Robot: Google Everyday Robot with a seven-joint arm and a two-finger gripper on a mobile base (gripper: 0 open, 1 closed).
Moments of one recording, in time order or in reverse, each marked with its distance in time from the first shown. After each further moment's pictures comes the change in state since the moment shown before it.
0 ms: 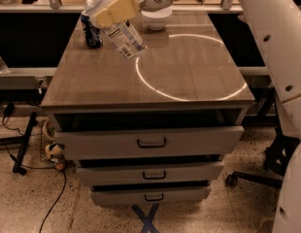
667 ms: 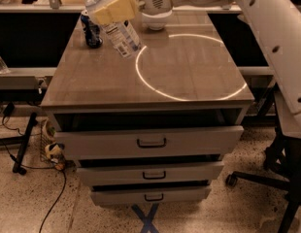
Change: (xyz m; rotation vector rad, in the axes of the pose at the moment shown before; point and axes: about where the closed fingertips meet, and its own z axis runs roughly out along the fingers) arm -0.004 -0.007 -0.004 0.083 -0.091 -0.016
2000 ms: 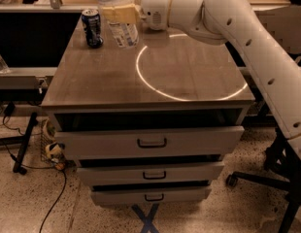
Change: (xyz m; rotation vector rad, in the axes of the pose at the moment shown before) arm 0.015 -0.064 -0.005 0.275 -0.264 -0.115
